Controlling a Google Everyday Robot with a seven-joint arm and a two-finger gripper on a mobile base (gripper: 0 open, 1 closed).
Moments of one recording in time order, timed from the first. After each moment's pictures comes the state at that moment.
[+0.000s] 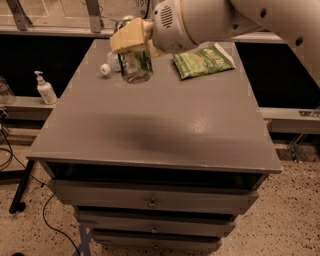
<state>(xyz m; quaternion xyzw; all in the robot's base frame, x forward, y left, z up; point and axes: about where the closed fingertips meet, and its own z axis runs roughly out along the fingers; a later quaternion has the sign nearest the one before) 0.565 0.063 1.014 -0.83 -0.22 -0.30 0.41</state>
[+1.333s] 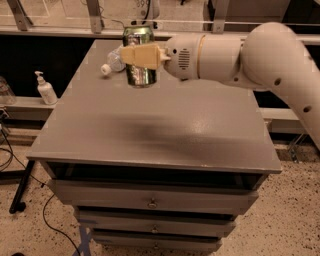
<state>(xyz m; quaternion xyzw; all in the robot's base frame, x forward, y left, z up) 0.571 0.047 1.006 -0.69 -0.30 -0.49 0.45</state>
